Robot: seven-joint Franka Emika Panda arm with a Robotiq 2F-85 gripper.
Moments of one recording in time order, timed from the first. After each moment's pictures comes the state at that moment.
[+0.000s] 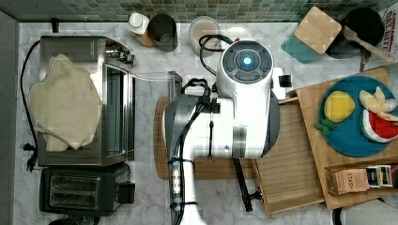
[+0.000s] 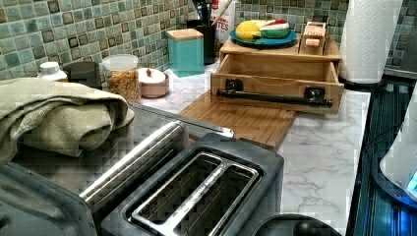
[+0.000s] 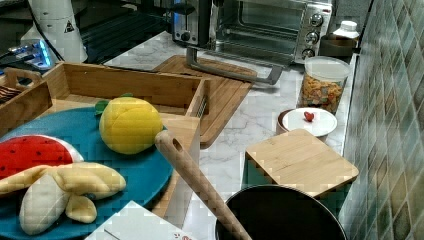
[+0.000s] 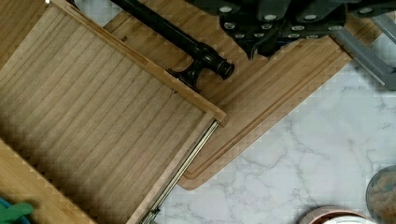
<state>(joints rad) -0.03 0.07 -0.03 -1.86 -0.07 0.25 -0.11</state>
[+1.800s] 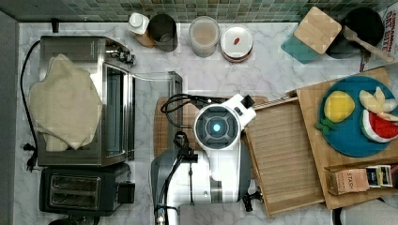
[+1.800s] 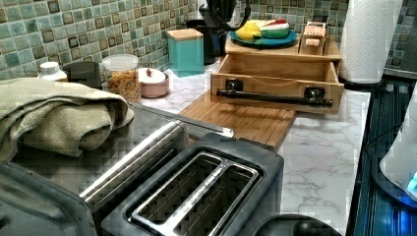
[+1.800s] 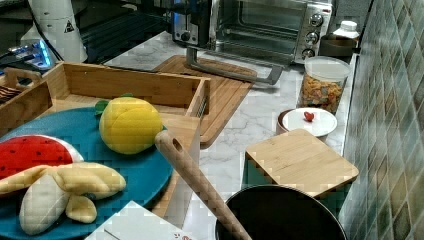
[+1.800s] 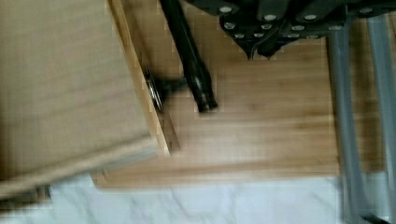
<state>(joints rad) 0.01 -0.14 0.01 -2.30 -0.07 0.59 -0.67</state>
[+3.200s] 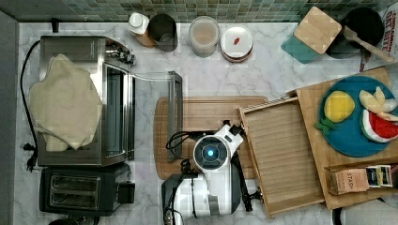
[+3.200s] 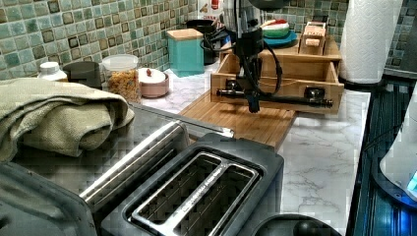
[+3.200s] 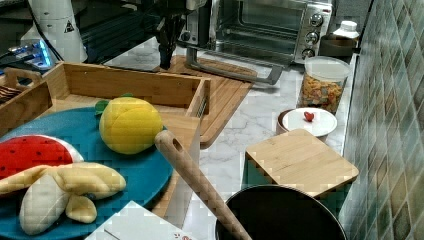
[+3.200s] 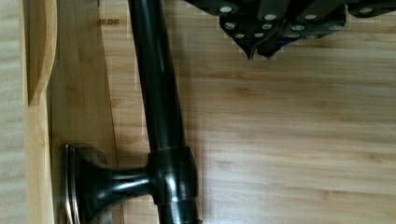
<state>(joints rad) 0.01 -0.09 0.00 -2.63 -0.13 0.83 -0.74</state>
